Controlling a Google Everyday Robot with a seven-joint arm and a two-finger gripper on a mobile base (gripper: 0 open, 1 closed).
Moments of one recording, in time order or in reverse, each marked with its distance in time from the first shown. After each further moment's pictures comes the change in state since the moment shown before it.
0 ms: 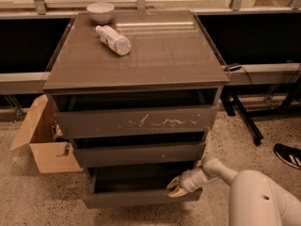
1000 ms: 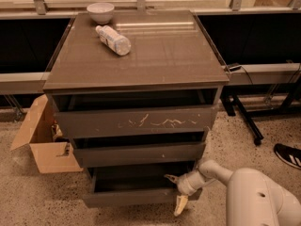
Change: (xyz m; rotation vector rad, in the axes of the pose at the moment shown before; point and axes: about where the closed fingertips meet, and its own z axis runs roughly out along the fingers) arm 0.001 0.024 0.012 -0.078 0.015 -0.017
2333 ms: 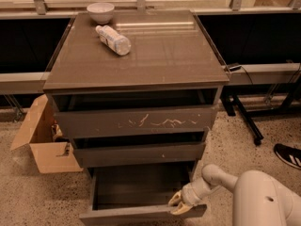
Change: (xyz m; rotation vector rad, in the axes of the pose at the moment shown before) arm 0.000 0.061 -0.004 -0.118 -0.035 0.011
